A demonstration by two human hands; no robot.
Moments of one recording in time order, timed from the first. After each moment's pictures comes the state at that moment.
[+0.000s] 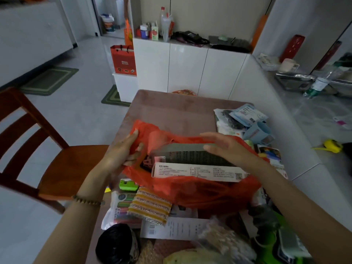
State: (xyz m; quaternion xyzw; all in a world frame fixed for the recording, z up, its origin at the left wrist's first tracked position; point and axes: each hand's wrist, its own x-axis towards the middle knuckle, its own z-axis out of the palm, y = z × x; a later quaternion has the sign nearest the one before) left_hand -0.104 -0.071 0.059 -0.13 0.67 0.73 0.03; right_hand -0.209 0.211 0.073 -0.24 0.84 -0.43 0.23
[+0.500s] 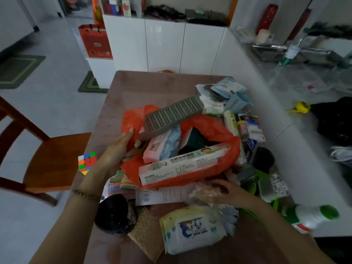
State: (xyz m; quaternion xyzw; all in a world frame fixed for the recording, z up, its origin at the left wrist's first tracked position) left_hand -0.066 -0.037 0.020 -0.13 0.64 0.75 0.09; right_hand -0.075 0.316 -0.068 -0.10 0.86 -0.36 0.36
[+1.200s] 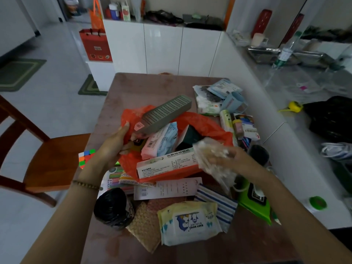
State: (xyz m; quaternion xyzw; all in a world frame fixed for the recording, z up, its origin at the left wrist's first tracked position) left_hand -0.063 -0.041 0.024 -0.11 0.61 0.78 0.07; right_hand -0.079 0.293 0.045 -0.09 0.81 -0.53 0.23
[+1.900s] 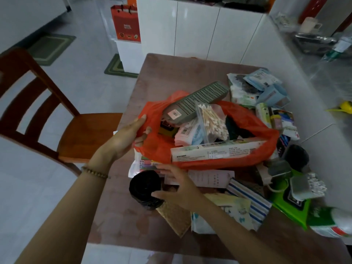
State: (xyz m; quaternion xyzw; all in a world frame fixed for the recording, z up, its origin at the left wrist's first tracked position) left_hand -0.029 -0.108 0.004 -0.12 0.64 0.76 0.09; right_hand 0.014 0.104 -0.052 -0.25 0.74 -0.55 0.30
